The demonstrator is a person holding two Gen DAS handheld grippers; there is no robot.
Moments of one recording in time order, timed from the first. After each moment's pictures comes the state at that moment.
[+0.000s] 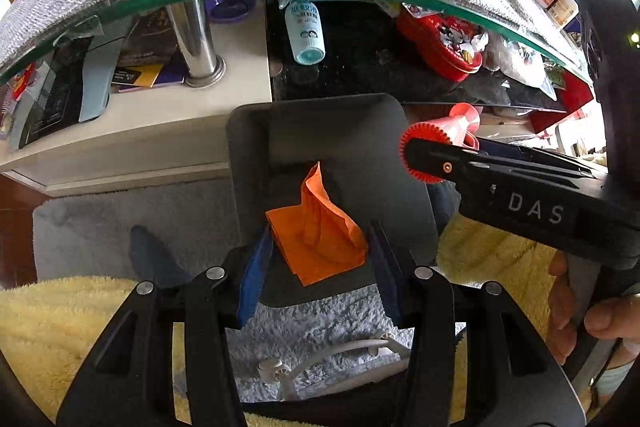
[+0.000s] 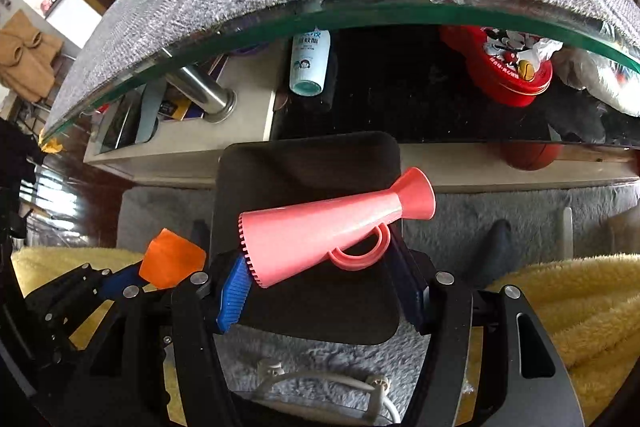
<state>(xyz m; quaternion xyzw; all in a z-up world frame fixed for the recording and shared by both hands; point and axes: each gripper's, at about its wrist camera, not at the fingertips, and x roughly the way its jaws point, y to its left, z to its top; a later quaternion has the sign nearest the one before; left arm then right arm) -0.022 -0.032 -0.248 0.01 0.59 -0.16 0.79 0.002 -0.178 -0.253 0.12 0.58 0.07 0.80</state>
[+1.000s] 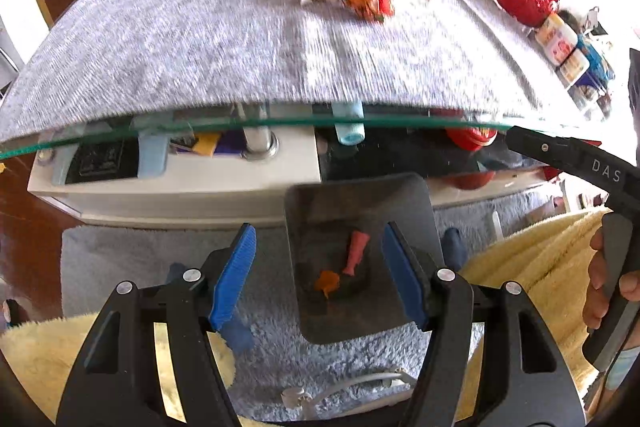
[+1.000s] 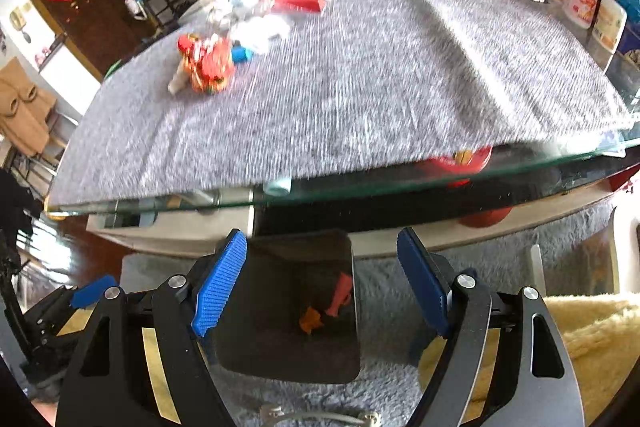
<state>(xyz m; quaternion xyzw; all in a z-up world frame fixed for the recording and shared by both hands) 0.010 0.002 -0.177 0.00 0.53 -0.12 0.84 0.027 -0.233 -0.171 0.15 0.49 0.02 0.86</state>
